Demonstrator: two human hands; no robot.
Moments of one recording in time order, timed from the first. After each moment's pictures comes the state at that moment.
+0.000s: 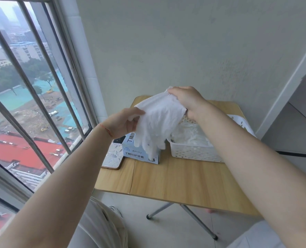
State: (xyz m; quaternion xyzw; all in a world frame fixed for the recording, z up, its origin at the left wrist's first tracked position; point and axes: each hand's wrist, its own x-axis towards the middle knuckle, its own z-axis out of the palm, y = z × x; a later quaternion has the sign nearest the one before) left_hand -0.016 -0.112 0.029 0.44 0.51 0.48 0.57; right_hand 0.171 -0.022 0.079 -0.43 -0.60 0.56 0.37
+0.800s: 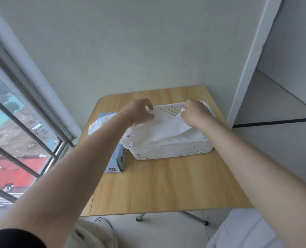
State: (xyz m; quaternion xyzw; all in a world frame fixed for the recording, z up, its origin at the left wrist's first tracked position) left_hand 0.115 0.027 0.008 0.67 0.71 0.14 0.15; right_hand 0.319 0.038 0.002 -0.64 -0.72 0.20 0.16
